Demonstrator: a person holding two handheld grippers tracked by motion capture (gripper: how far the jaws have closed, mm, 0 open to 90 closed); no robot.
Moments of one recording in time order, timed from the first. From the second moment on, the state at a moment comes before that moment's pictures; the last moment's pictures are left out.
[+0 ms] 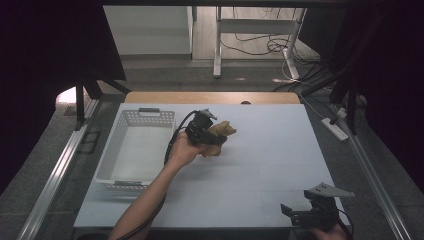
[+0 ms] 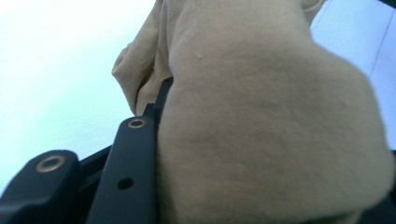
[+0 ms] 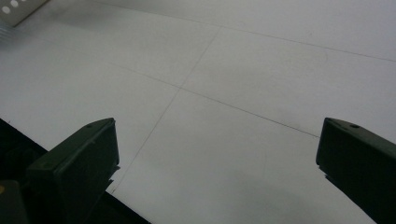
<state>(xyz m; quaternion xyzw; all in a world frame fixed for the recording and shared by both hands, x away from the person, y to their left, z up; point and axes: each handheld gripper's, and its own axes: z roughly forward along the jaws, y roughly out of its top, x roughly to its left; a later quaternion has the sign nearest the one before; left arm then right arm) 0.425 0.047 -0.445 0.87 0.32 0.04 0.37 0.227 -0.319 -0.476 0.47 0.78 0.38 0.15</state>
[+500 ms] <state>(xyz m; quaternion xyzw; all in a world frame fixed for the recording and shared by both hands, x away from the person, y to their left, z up) 0.431 0.034 -0.465 0.87 0.33 0.04 0.36 0.227 -0.319 -0.476 0.47 0.79 0.38 0.14</state>
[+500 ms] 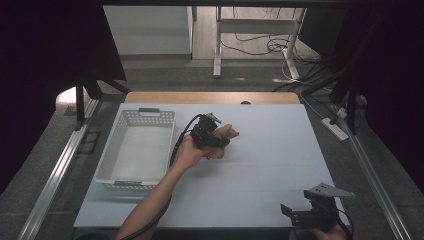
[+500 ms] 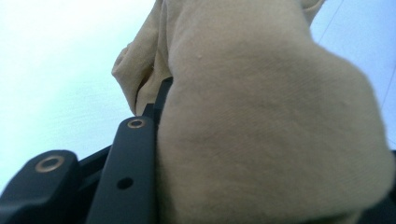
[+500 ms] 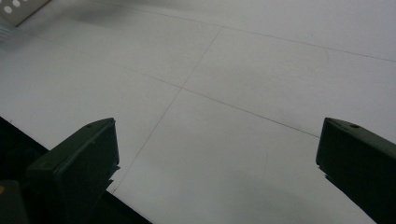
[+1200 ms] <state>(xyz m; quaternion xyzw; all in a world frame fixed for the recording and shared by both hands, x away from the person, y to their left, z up) 0.440 0.028 -0.493 0.87 0.37 0.03 0.32 0.227 -0.320 -0.476 0.47 0.78 0.38 0.14</state>
